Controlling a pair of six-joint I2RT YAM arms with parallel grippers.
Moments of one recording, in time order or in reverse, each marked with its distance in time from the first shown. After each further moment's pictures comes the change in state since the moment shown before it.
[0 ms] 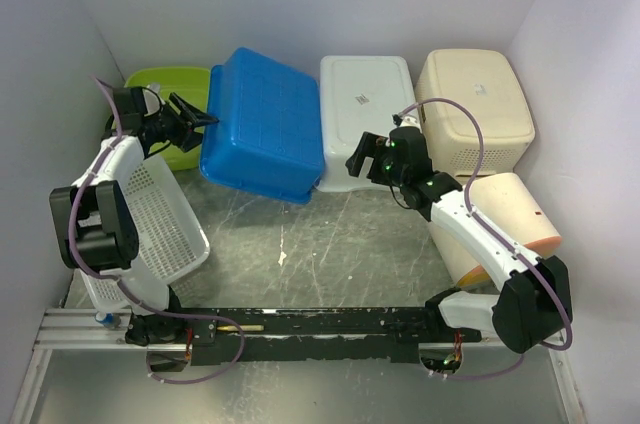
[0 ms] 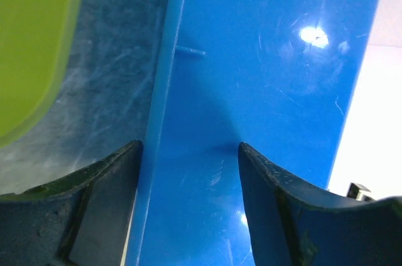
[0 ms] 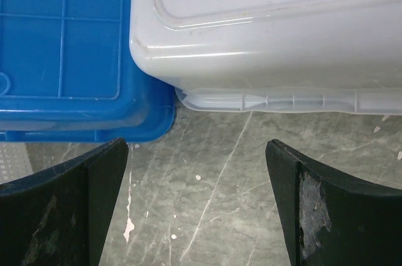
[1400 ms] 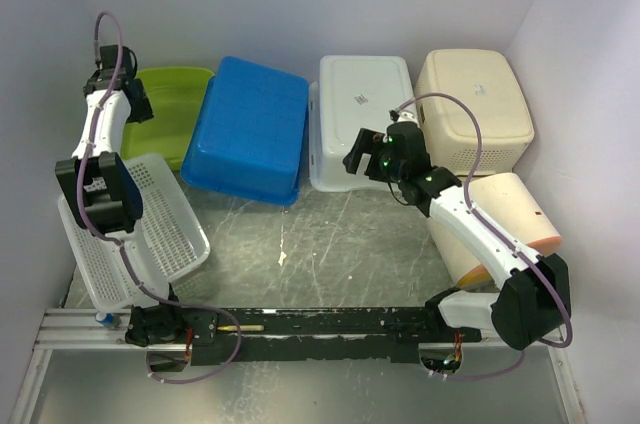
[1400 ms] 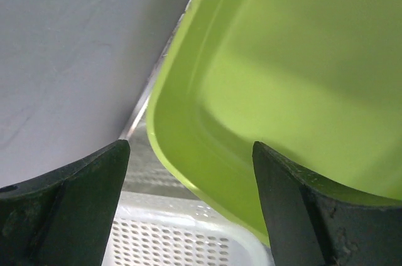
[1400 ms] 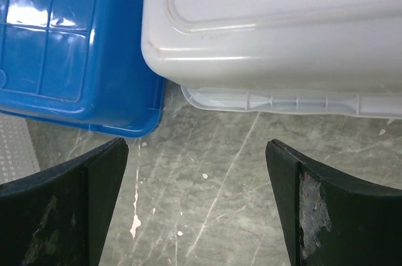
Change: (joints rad) left arm 0.025 0.307 0.650 -0.585 -1.162 0.705; right arm 0.018 0.013 0.041 -0.036 -0.001 -0.002
